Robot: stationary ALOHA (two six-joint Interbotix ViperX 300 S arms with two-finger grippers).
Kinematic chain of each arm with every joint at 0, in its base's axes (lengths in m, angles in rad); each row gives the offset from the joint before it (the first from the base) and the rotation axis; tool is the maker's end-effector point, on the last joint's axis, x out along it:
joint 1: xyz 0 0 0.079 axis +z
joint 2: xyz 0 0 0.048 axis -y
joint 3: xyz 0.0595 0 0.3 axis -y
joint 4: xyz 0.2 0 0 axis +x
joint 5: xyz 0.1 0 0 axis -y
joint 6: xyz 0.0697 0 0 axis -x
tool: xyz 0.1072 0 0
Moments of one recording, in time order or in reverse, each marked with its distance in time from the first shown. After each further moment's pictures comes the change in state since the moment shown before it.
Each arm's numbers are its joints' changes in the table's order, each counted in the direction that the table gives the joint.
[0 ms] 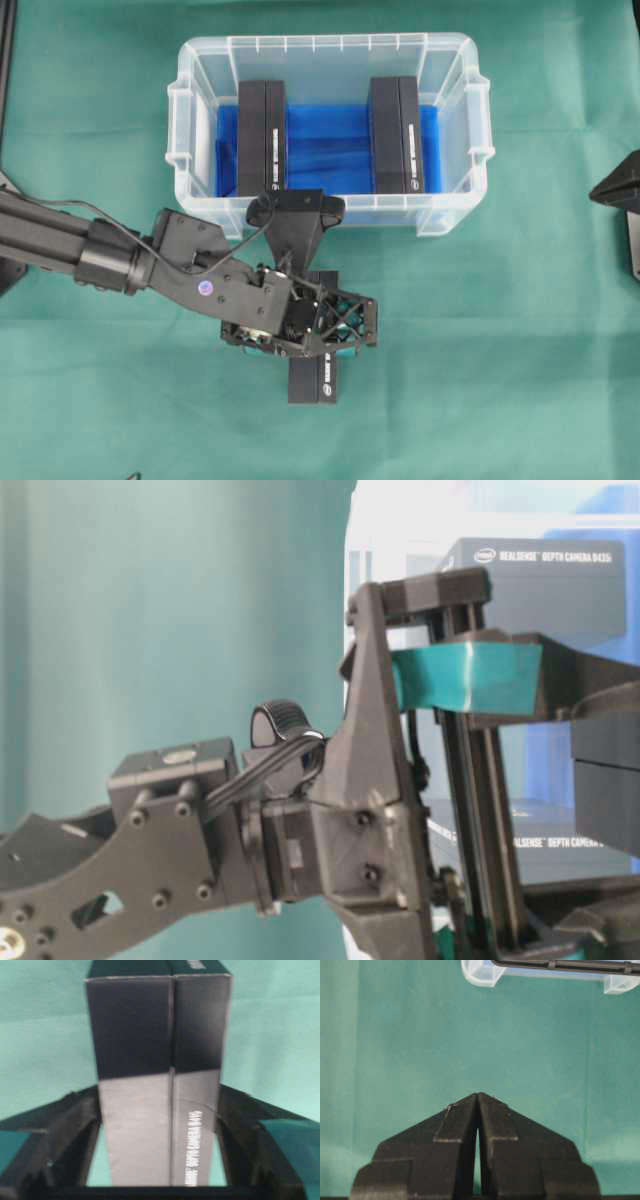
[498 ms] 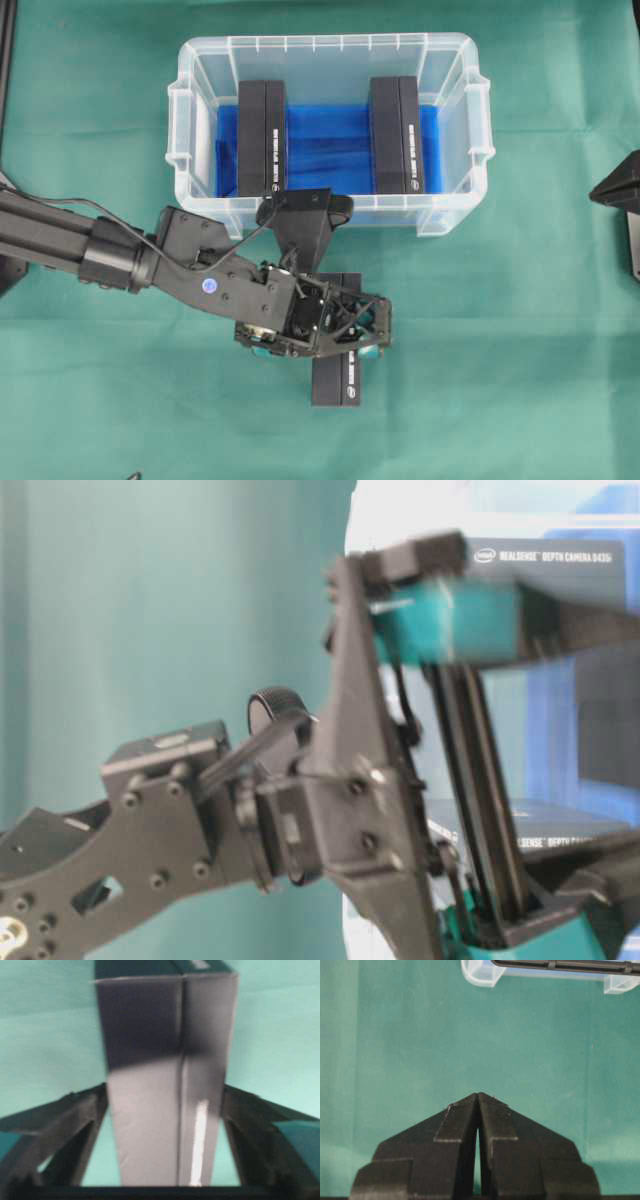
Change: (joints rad) left arm 0.008 -0.003 0.018 0.000 0.052 0.002; right arm 0.000 -0.002 0.000 0.000 0.000 -0.002
